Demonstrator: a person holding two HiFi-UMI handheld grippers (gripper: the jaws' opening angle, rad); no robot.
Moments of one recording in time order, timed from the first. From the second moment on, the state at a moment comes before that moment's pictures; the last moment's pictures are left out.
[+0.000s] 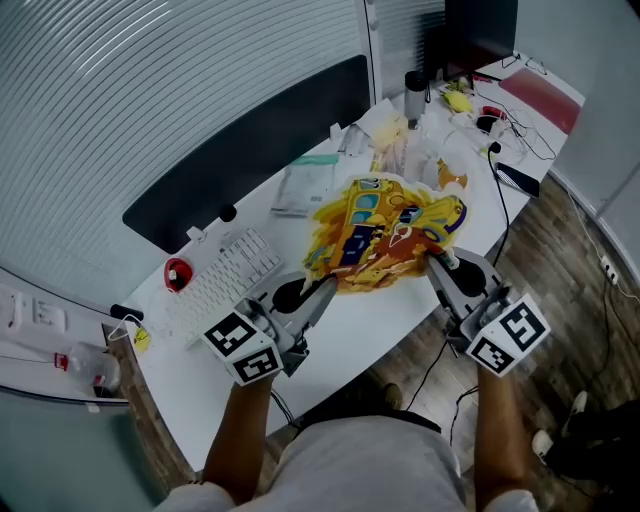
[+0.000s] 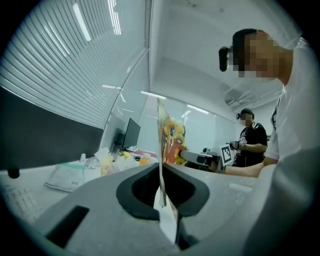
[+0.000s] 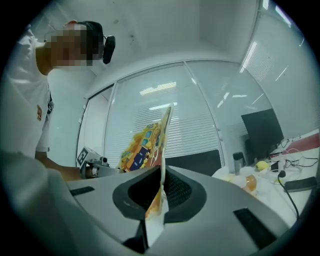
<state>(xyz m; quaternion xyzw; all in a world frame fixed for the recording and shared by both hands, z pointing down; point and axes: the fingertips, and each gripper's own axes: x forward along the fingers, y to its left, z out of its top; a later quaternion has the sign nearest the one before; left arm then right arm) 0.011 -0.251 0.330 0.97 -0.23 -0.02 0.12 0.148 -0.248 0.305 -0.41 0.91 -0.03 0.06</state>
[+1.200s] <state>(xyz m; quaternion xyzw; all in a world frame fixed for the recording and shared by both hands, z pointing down) 0.011 -0.248 0.314 0.95 -0.29 -0.04 0.08 0.148 -0.240 0.297 -0.49 0.87 0.01 0.06</state>
